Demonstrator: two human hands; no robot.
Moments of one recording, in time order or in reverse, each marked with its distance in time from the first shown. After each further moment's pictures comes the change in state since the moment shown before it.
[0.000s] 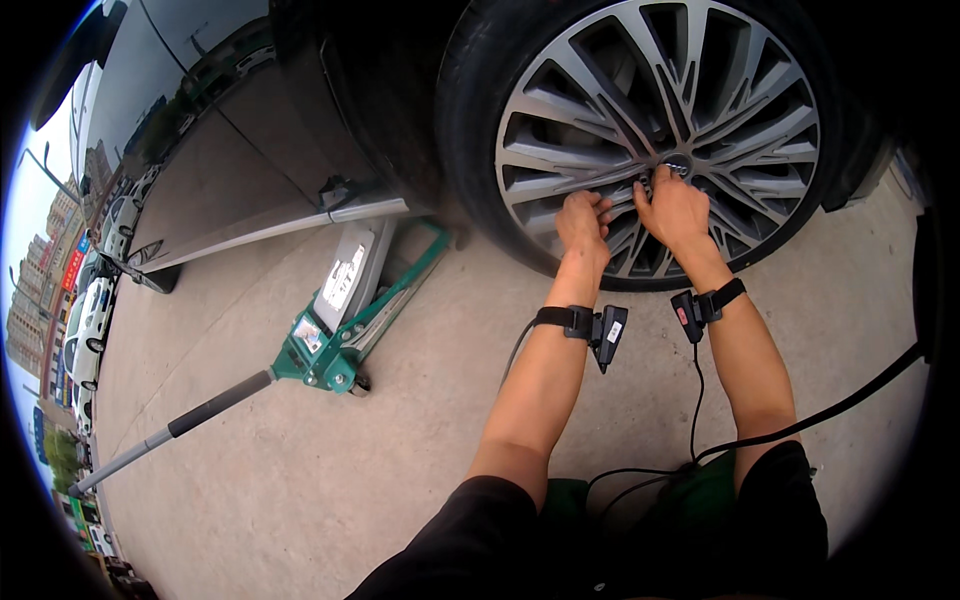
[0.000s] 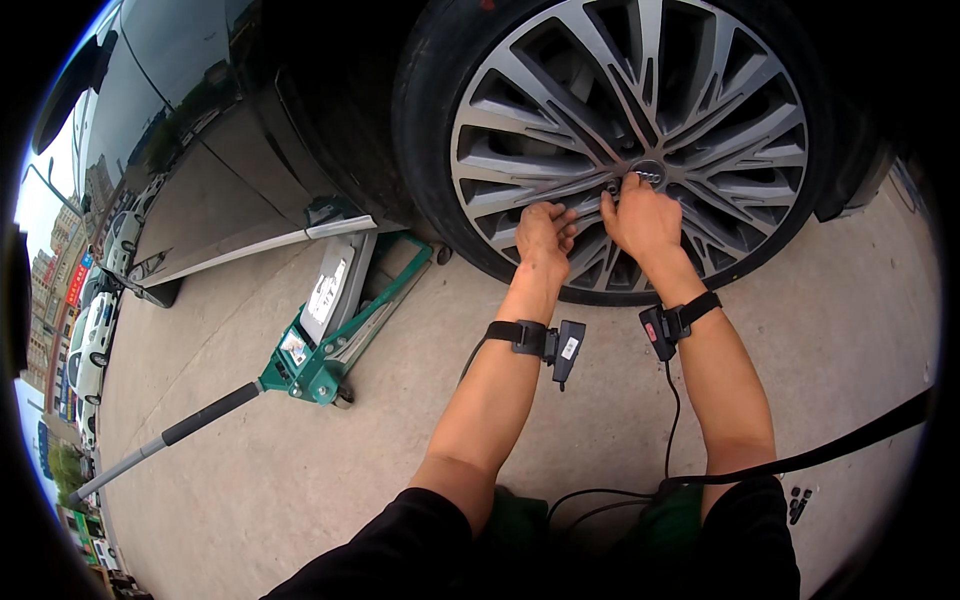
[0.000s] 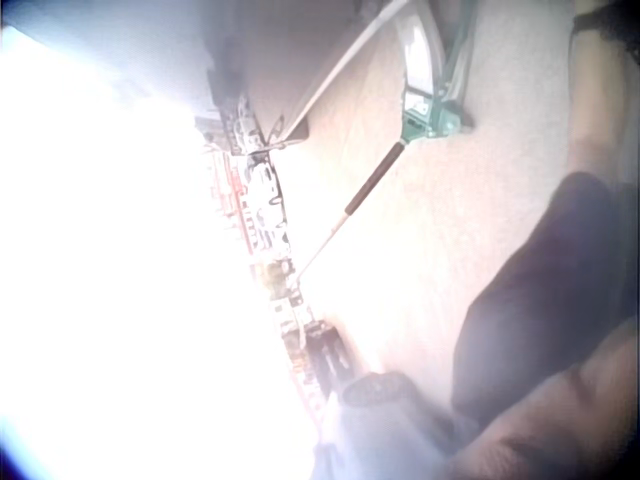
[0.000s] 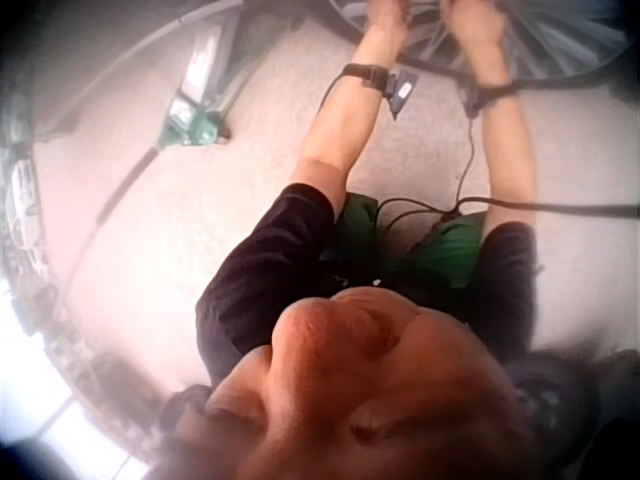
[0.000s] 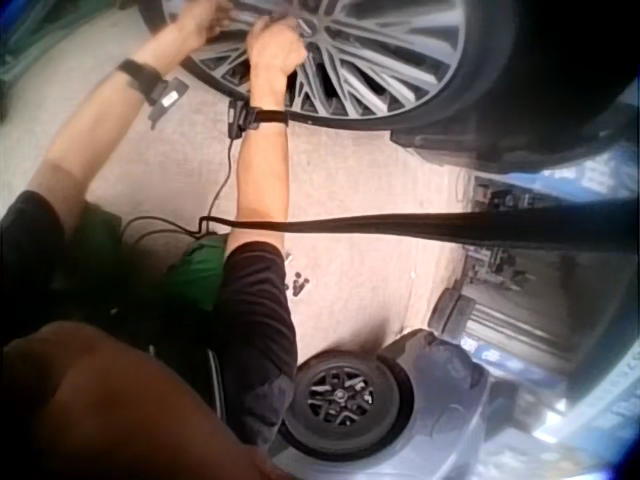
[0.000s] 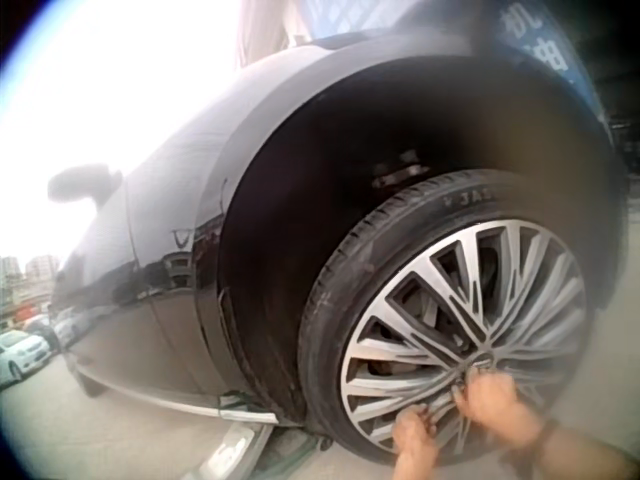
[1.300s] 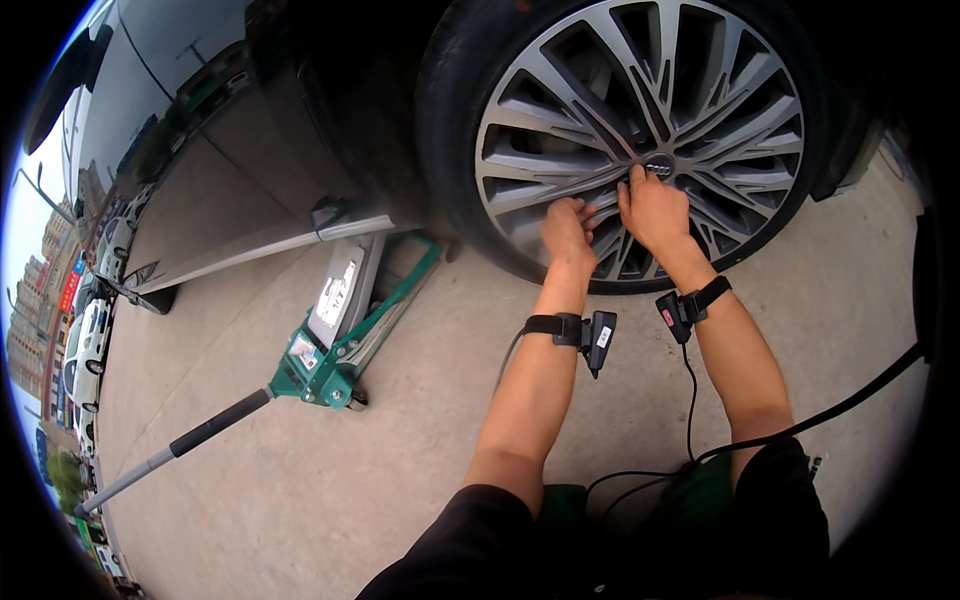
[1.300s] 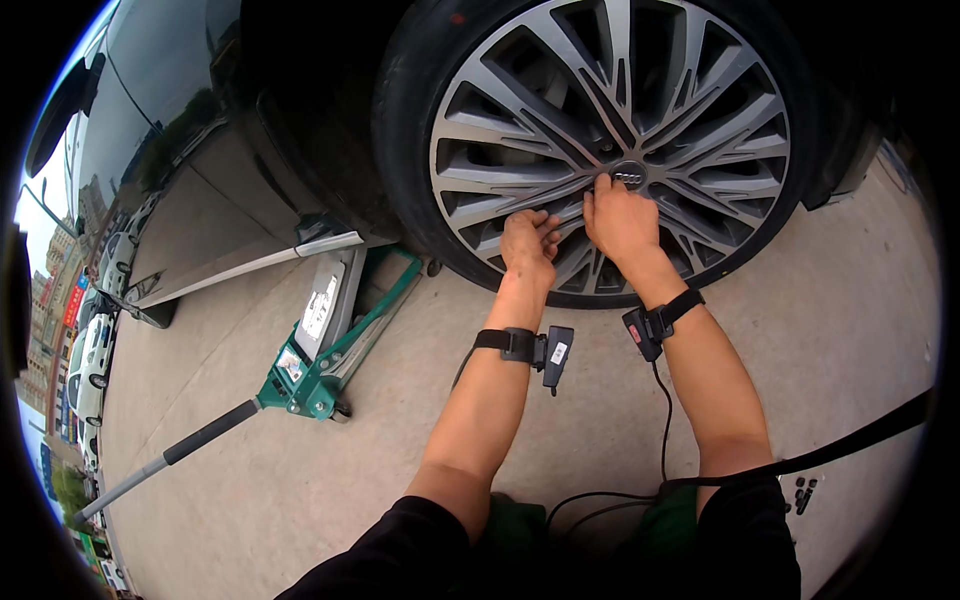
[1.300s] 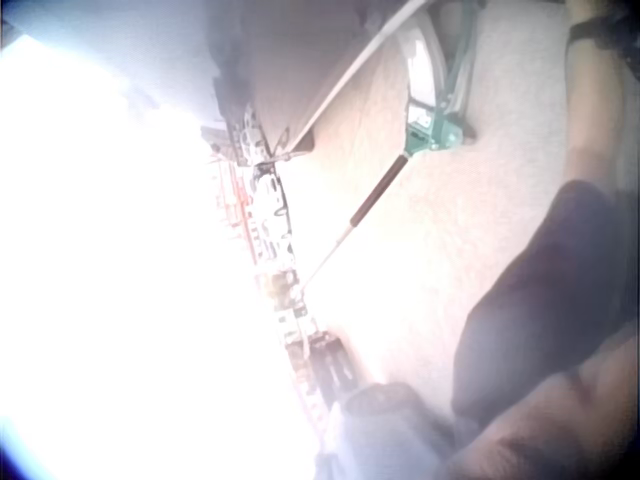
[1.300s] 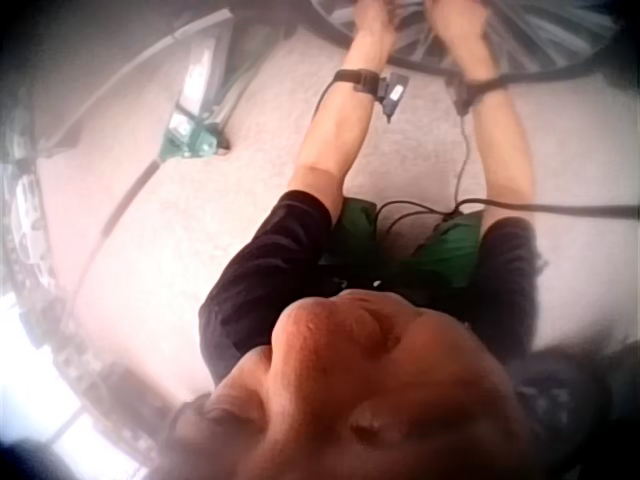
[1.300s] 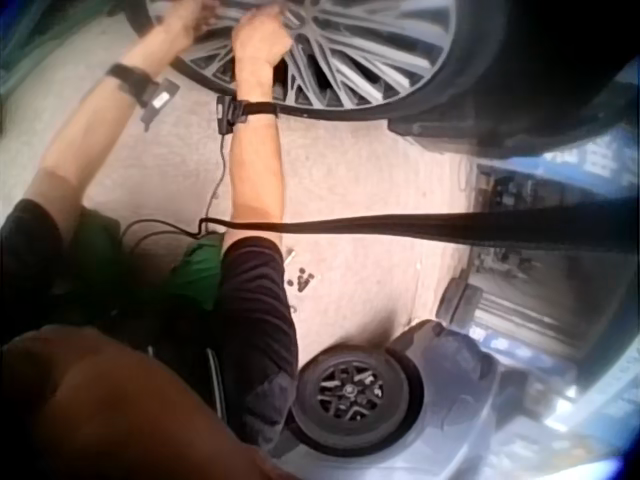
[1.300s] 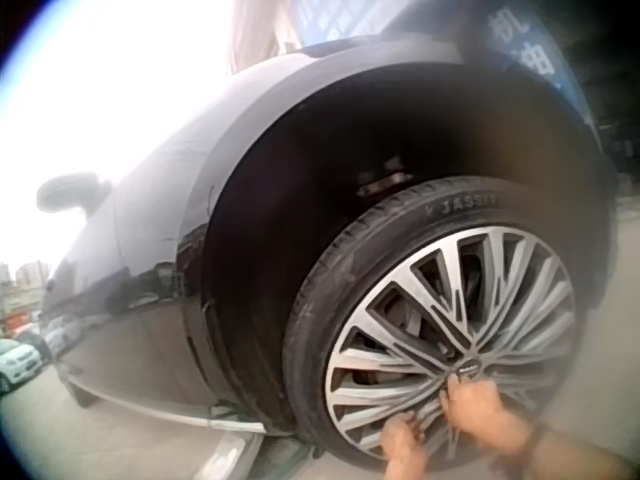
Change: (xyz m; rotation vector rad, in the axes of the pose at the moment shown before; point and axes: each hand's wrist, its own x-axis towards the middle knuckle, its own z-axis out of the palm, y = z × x) left_hand 0.000 -0.002 0.000 -0.010 0.019 0.011; right_hand -0.002 -0.002 0.009 0.085 0.115 -0.011
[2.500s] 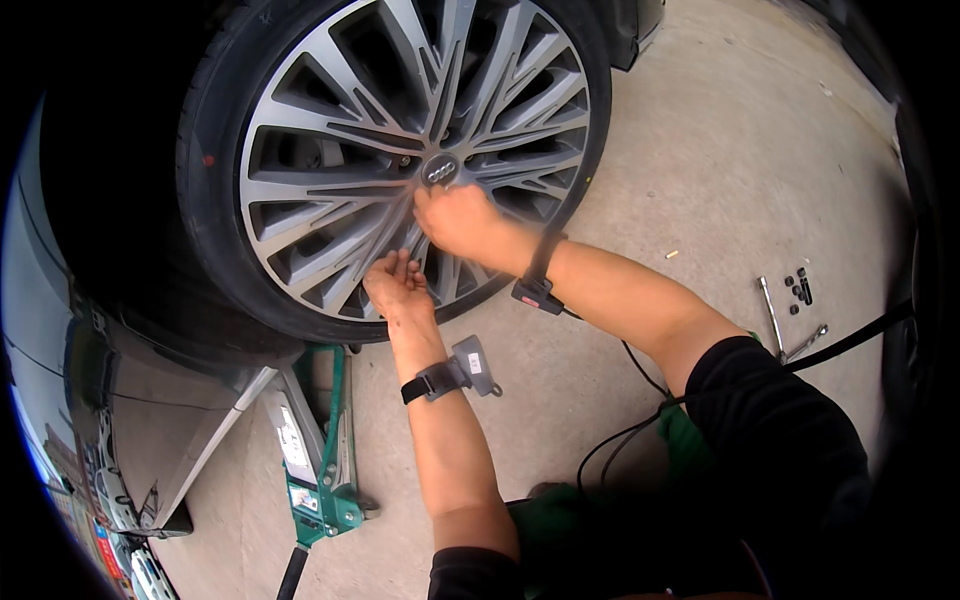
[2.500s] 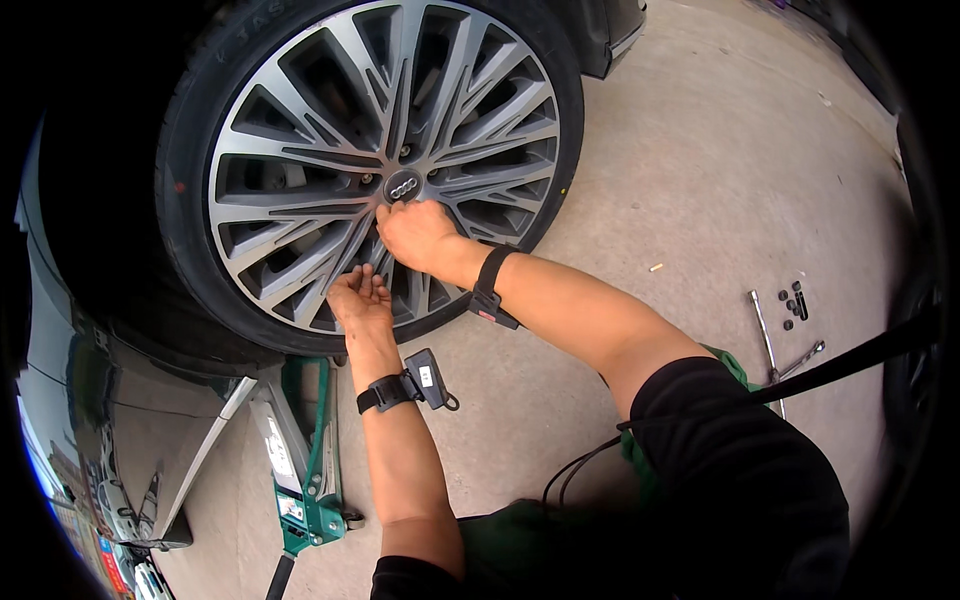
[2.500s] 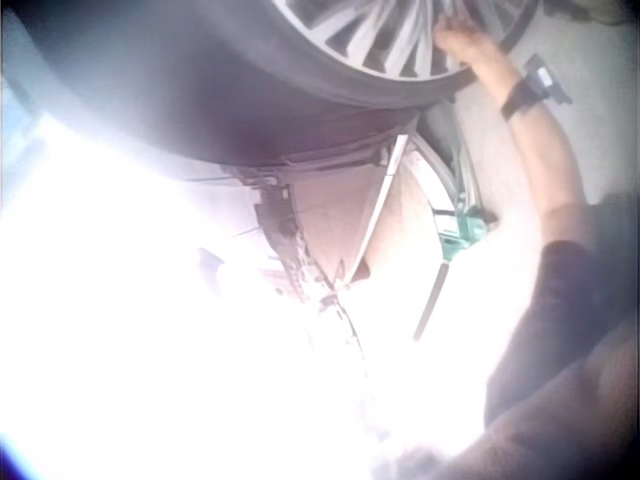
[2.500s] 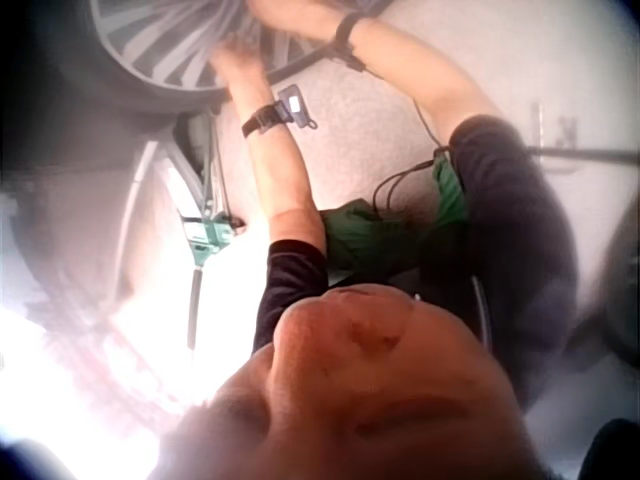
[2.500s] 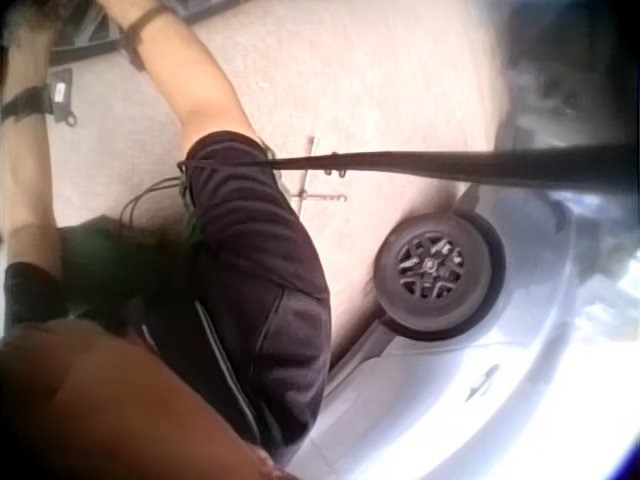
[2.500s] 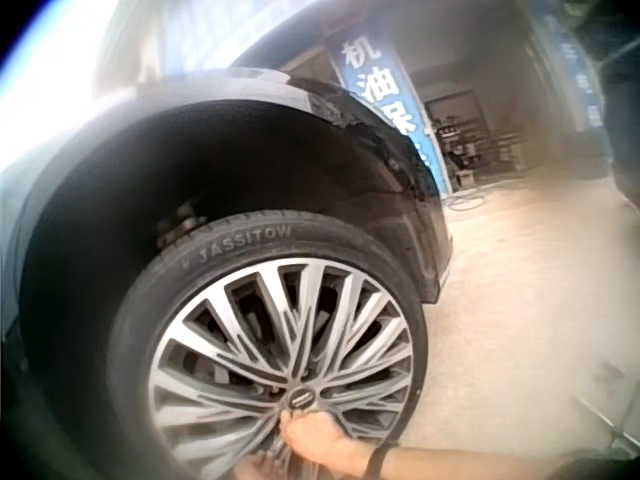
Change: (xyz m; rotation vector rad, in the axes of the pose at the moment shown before) left_hand 0.004 0.003 0.000 0.128 0.000 0.034; right_hand -0.010 0.002 0.007 0.081 -0.027 -0.001
